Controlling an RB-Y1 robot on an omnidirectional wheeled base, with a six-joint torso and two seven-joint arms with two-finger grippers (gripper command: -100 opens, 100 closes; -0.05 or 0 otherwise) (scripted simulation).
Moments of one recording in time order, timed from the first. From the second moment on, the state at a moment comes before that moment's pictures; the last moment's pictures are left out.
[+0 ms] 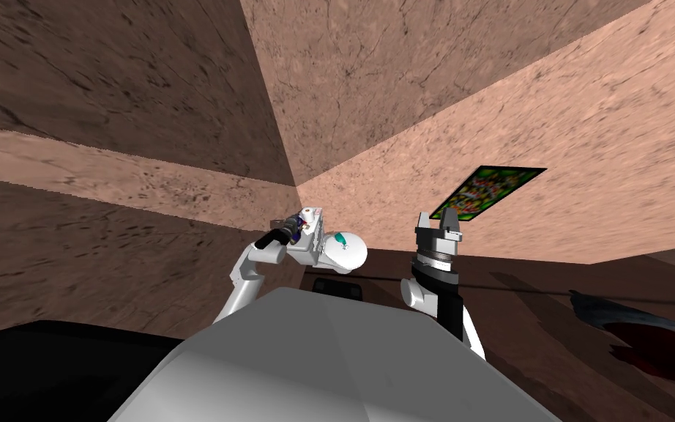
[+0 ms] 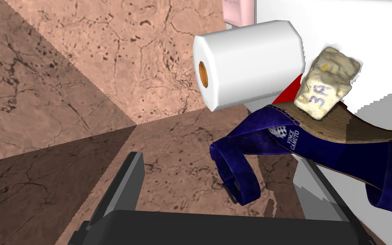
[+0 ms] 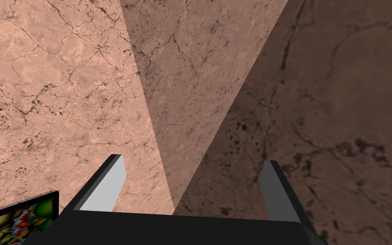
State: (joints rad) left arm 0.26 0.26 0.11 -2.22 0.14 0.74 0.01; right arm 0.48 -0.02 -0.04 -2.35 0.05 -0.49 0.08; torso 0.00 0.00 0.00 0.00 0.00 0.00
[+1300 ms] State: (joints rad) left arm 0.18 0.30 0.11 -2.13 0.15 1.05 0.01; right arm 0.48 -0.02 -0.04 -2.35 0.05 -0.49 0.08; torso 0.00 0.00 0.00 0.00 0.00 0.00
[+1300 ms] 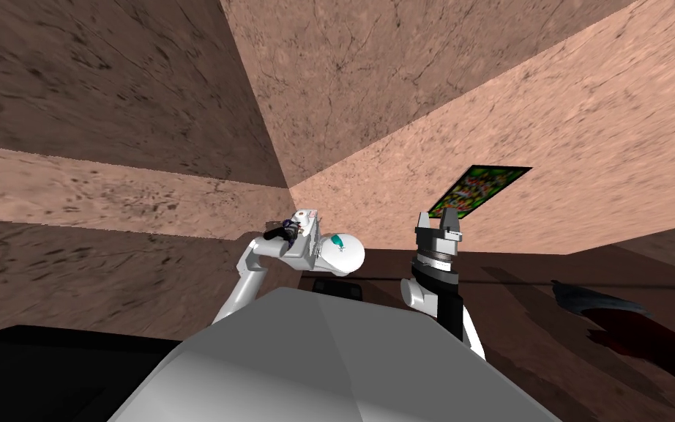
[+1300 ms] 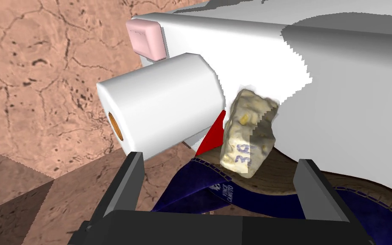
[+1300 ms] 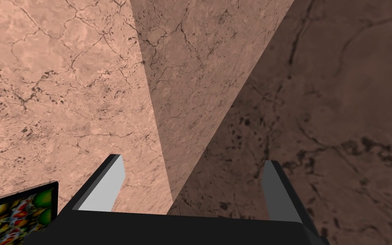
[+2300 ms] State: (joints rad) left arm 0.12 0.32 0.11 -2.01 0.15 1.10 0.01; right arm 0.48 -0.02 -0.04 -2.35 0.05 -0.49 0.08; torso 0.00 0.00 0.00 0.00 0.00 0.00
